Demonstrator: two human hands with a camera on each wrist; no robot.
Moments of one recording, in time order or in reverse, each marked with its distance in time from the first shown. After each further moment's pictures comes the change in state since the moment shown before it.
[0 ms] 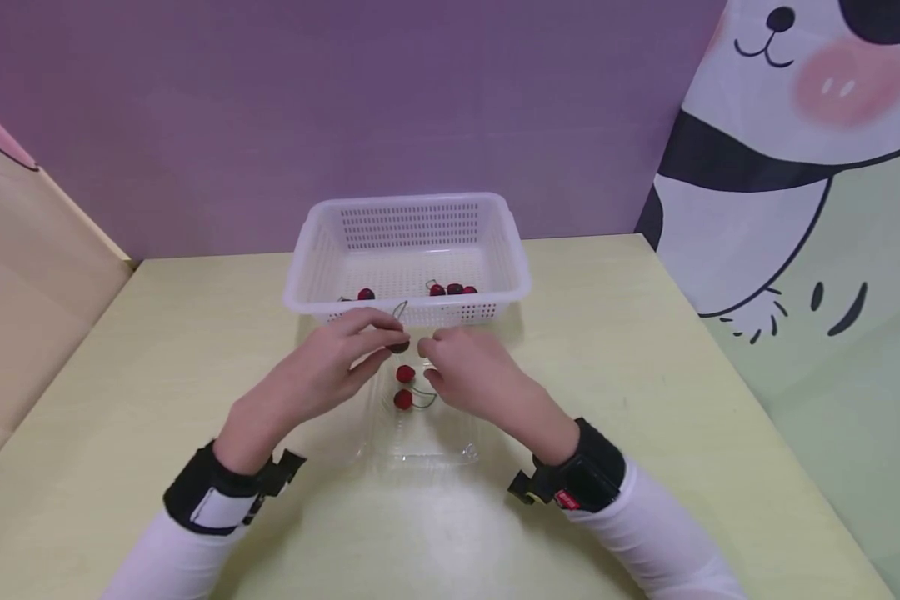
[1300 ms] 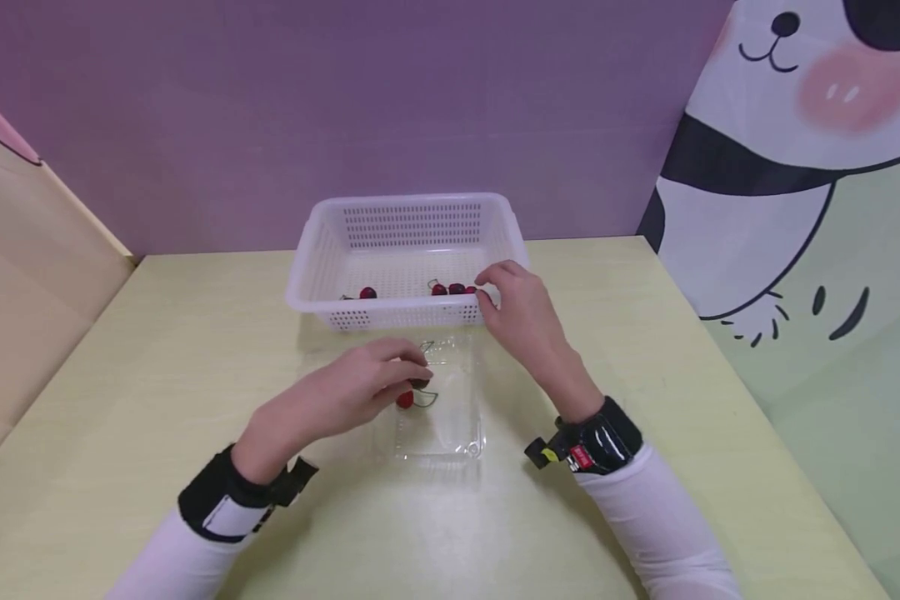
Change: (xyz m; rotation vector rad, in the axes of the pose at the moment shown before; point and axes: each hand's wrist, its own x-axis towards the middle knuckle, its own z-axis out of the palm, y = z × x) left_hand 0.003 0.020 0.014 -0.066 -0.299 -0.064; right_hand 0.008 0.072 0.004 0.281 0.517 0.254
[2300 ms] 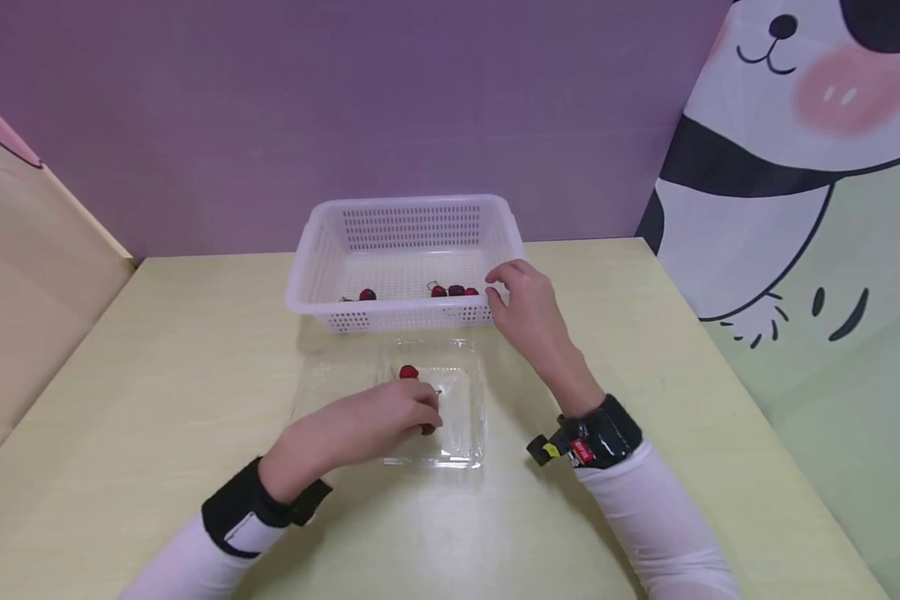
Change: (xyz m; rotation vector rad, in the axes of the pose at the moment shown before) left_hand 0.007 0.016 0.030 0.082 -0.311 -0.046; right_hand 0.001 0.015 0.004 0.010 0.048 0.034
